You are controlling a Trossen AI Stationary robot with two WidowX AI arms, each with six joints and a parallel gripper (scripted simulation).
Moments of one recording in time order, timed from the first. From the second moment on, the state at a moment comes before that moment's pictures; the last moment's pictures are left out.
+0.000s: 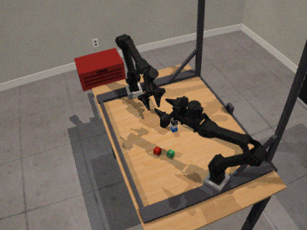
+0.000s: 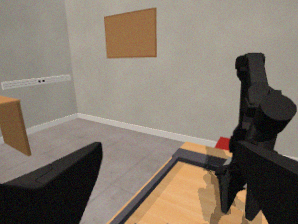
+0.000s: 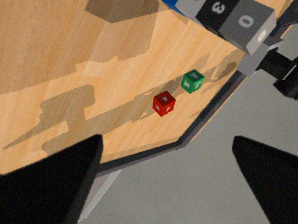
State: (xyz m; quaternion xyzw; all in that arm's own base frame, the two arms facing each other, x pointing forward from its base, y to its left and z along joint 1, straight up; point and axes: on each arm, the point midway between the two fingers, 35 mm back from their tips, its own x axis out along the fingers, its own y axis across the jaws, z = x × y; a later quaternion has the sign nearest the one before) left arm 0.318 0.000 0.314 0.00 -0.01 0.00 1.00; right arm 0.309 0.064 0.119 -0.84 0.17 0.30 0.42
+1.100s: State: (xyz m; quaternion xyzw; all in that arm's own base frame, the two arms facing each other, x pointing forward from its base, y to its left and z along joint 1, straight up) left arm 0.318 0.000 0.314 0.00 -0.01 0.00 1.00; right arm 0.191 0.012 0.160 -0.87 0.04 0.50 0.02
